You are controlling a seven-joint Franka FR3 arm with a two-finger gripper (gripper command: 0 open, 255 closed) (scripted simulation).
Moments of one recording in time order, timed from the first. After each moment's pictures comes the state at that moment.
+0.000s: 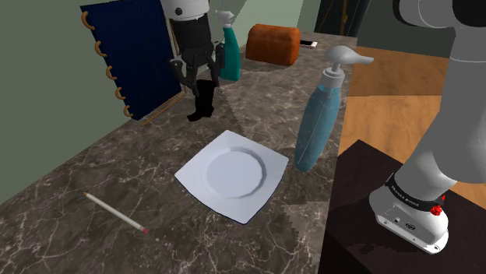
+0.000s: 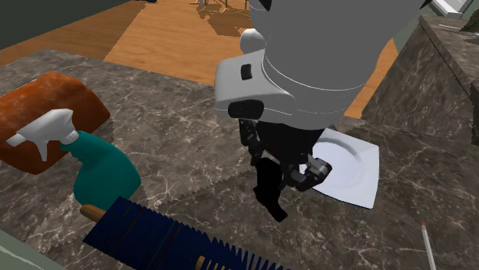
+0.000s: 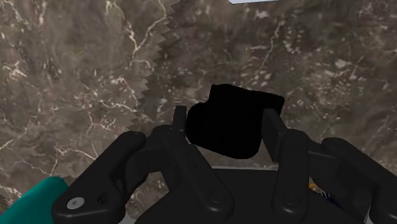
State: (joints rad) arm 0.27 0.36 0.60 -1.31 -0.26 1.54 0.80
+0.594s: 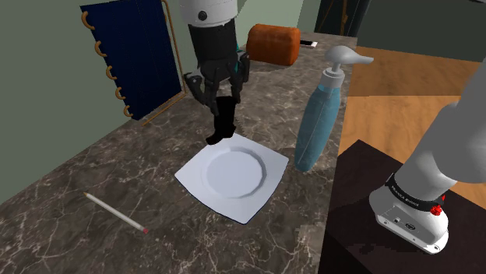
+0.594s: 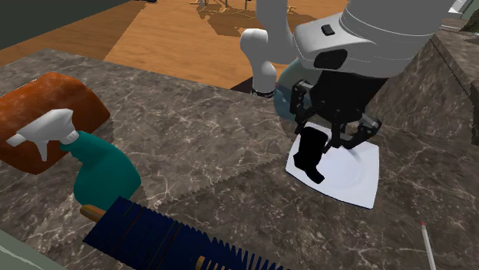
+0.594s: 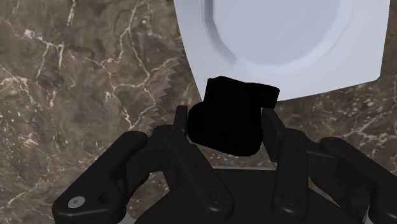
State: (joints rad) arm 0.25 0.09 0.66 -1.62 -0.11 1.61 0.87
